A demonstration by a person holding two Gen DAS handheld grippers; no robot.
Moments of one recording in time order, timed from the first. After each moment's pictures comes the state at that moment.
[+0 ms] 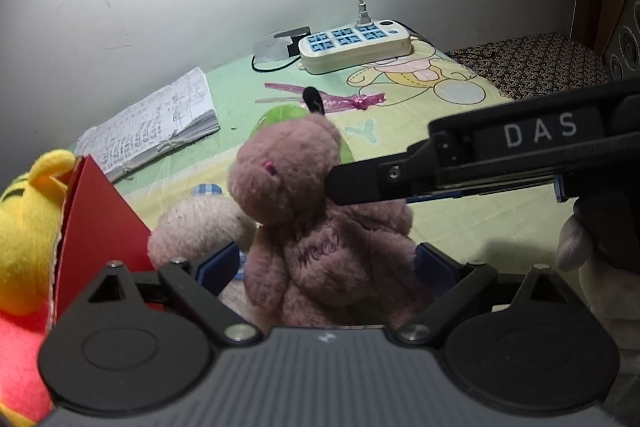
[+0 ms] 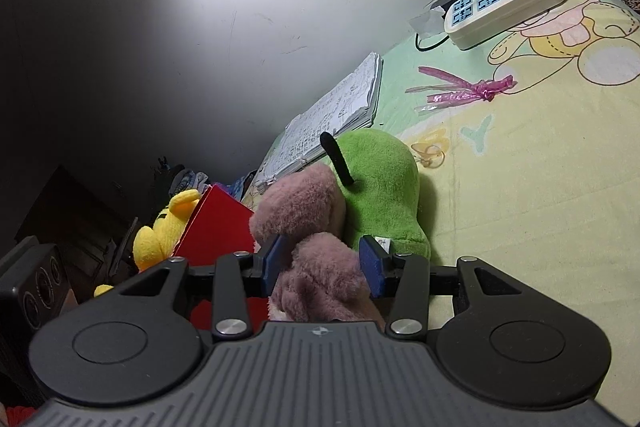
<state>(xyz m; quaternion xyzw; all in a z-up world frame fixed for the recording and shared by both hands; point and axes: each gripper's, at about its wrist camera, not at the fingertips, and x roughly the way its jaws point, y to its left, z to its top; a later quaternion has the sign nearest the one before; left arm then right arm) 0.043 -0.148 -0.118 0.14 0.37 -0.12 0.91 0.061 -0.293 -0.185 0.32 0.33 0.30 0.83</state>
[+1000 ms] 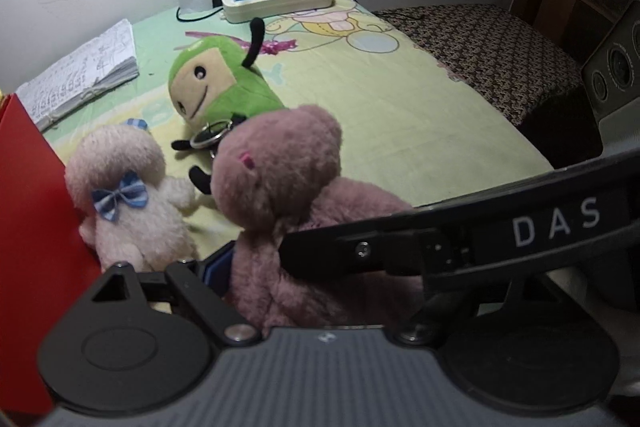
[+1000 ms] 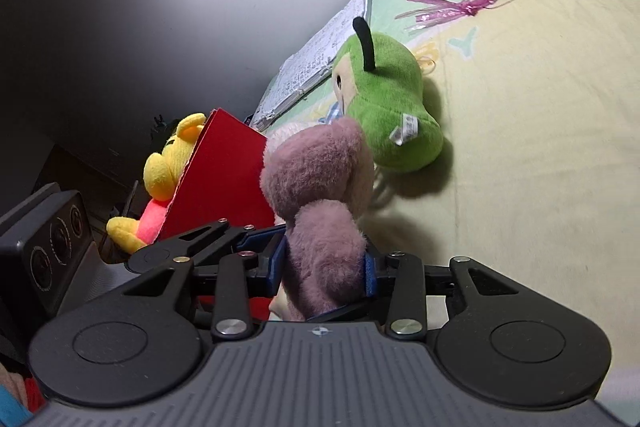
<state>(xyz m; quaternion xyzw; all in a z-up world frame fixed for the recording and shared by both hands) 0.003 -0.155 -0.126 0.09 0.45 -0.22 0.86 0.010 -0.292 -0.192 0.32 0.41 0.30 0.80</state>
